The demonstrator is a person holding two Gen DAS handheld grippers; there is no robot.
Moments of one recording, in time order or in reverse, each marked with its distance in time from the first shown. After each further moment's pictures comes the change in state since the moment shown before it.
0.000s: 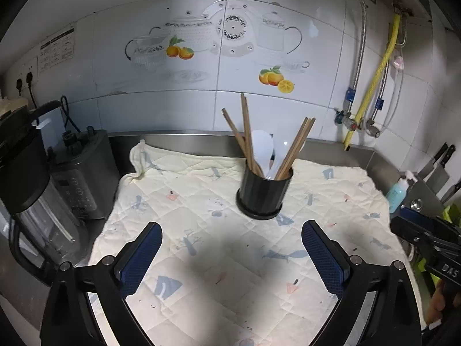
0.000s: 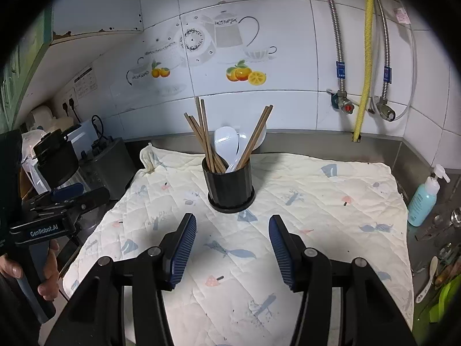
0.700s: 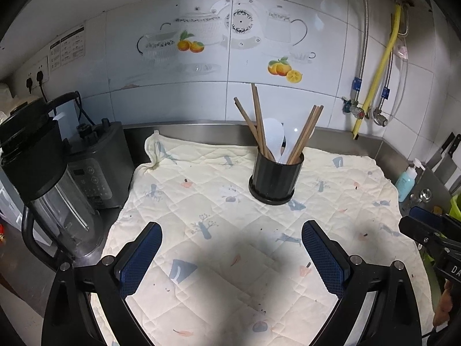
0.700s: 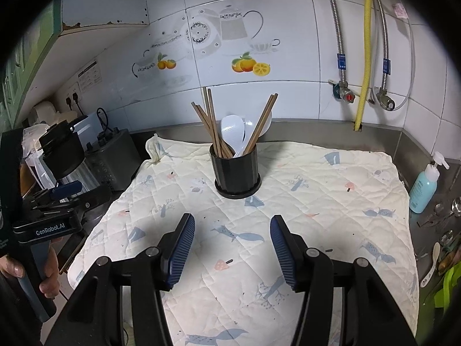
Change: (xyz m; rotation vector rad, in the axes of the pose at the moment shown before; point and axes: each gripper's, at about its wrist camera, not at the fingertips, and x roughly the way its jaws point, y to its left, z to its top) left arm -0.011 0.009 -0.018 0.015 0.030 0.041; right arm -0.007 0.012 -0.017 0.011 0.027 0.003
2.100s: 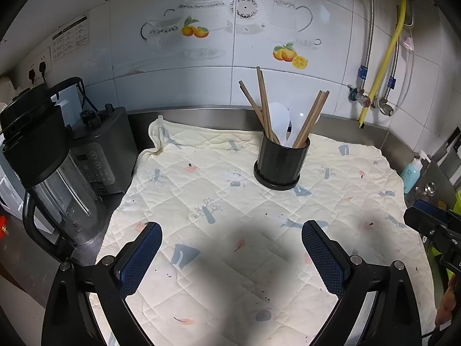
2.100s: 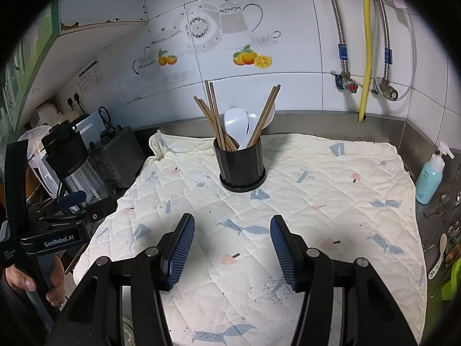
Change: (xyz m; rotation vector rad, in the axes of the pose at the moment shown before) left arm 0.007 0.001 -0.014 0.000 0.052 0.021; right arm 0.004 -0.001 -0.004 0.030 0.019 0.028
